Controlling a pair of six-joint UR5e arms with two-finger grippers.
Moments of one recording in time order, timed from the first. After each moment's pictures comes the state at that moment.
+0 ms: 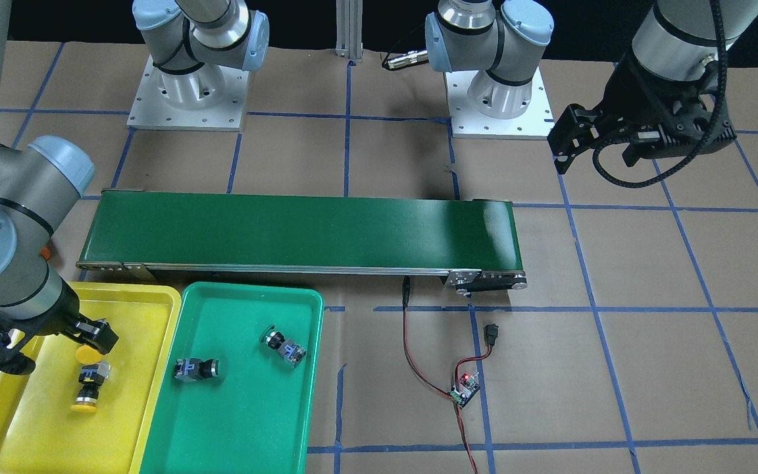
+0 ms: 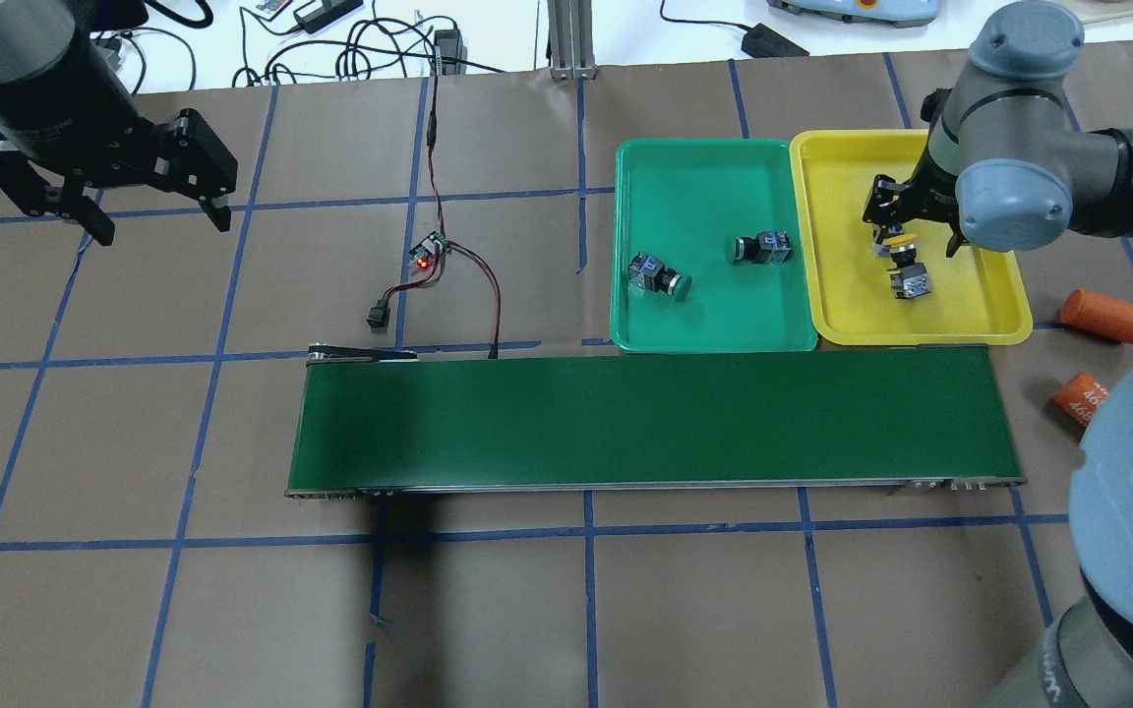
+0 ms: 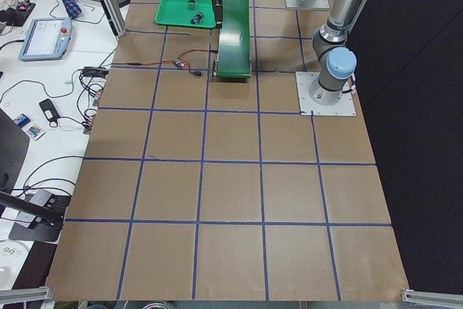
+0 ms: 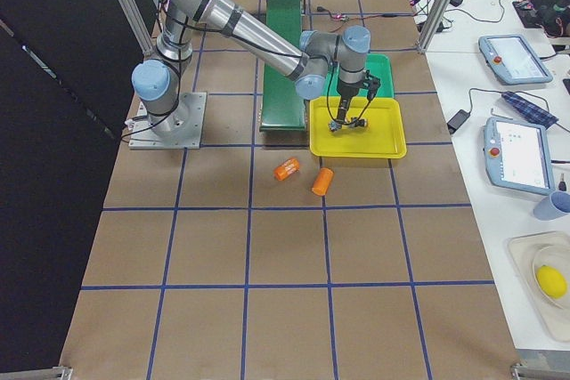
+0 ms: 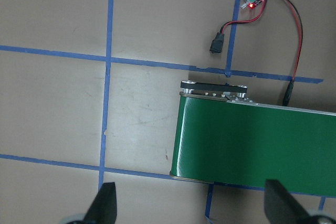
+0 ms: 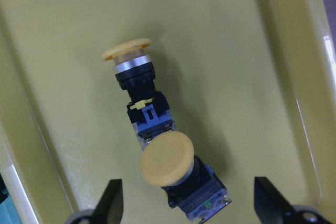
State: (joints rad) left arm -1.44 -1.58 -1.49 -1.68 1.62 0.01; right arm 1.34 -1.13 1.70 -2.22 -1.66 0.12
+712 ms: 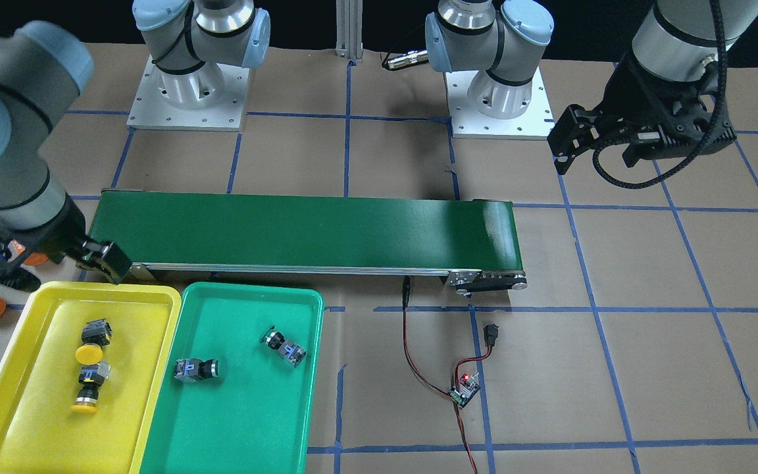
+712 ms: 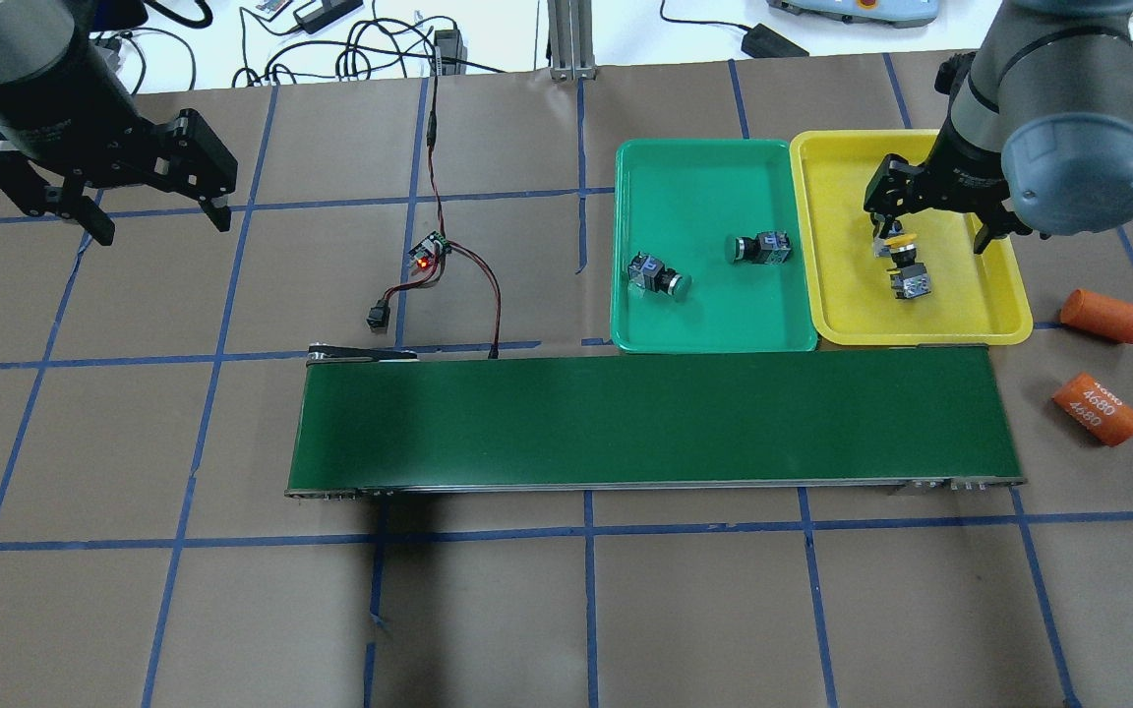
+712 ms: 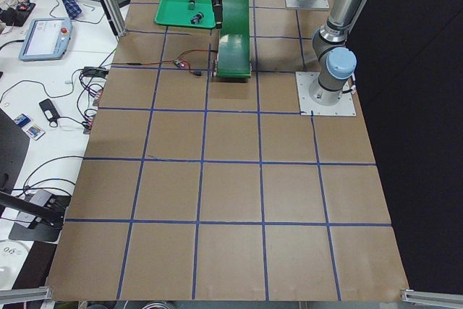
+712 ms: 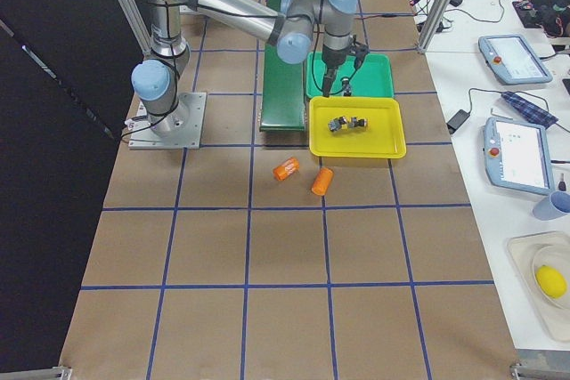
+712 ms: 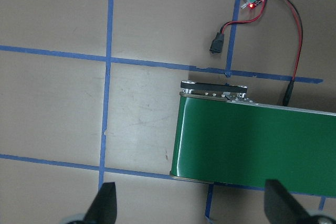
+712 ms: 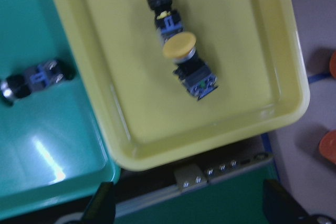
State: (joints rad) left arm -1.44 -1.58 -1.49 -1.68 1.62 0.01; right arm 1.43 -1.43 1.73 -1.87 -1.66 0.14
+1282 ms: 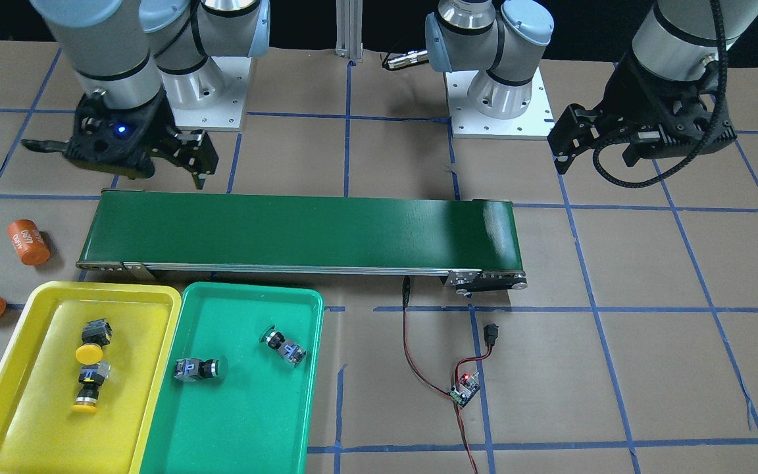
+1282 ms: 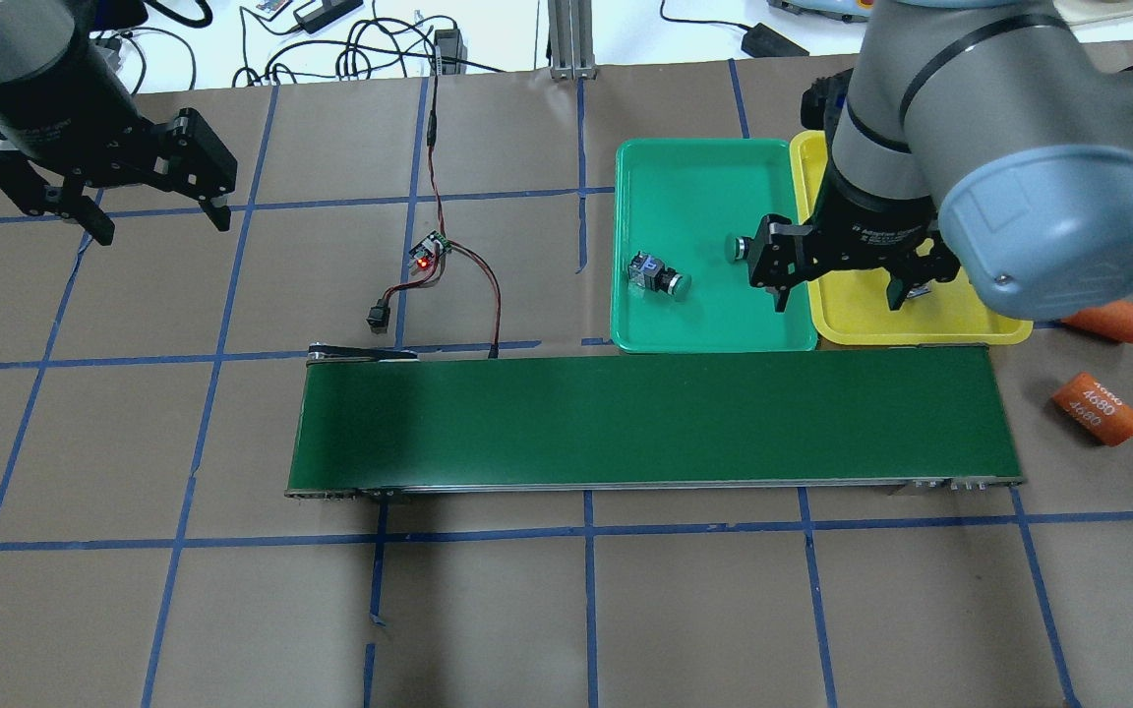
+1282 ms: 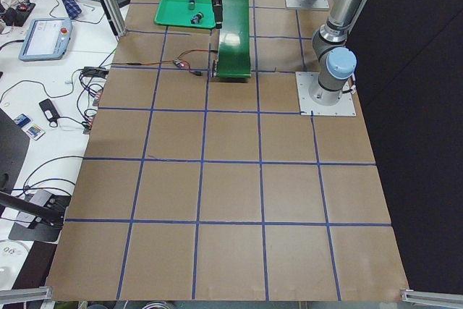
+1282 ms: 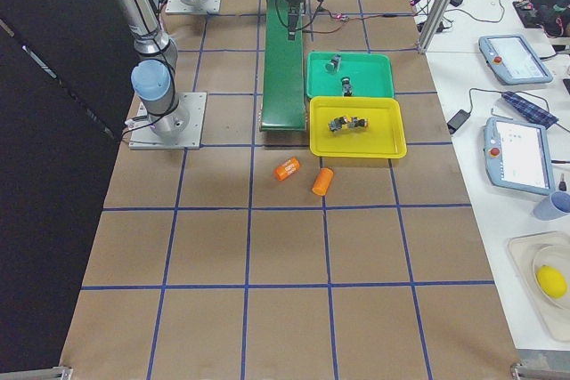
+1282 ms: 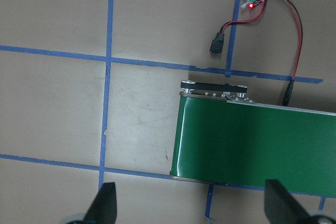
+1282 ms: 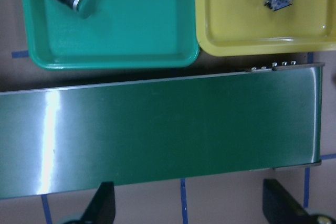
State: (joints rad) left arm -1.44 -1.58 -1.49 -1.68 1.62 0.01; right arm 1.68 -1.62 1.73 -1.62 -1.64 0.18
